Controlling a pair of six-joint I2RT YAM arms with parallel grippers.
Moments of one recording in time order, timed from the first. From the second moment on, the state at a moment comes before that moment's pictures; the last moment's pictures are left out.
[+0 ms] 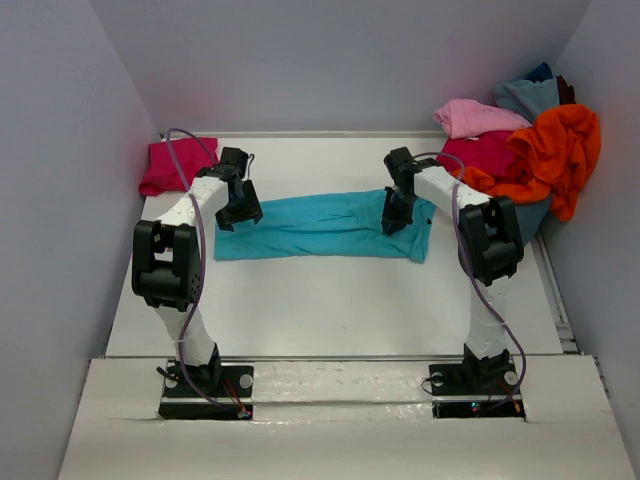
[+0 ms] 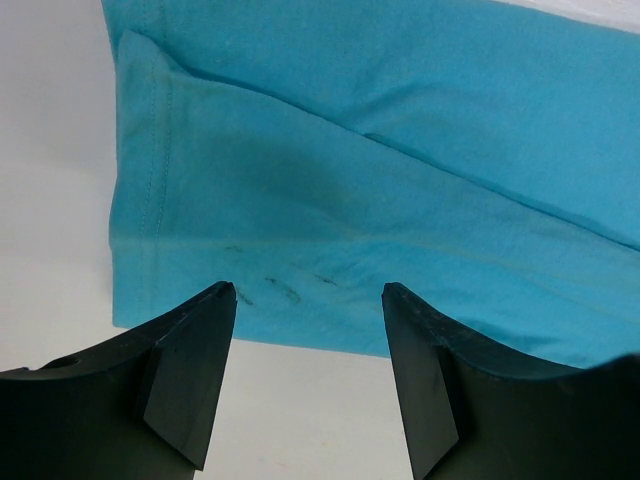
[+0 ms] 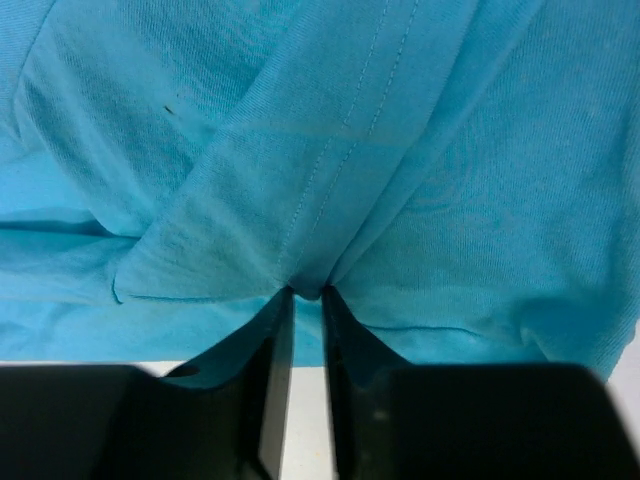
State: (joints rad) left arm -0.18 1.82 1.38 -0.74 -0.14 -0.48; right arm 0.34 2.10 1.65 -0.88 -0.05 0.58
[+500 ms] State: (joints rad) left arm -0.18 1.82 1.38 -0.74 -0.14 -0.48; right arm 0.34 2.10 1.71 -0.89 -0.05 0.58
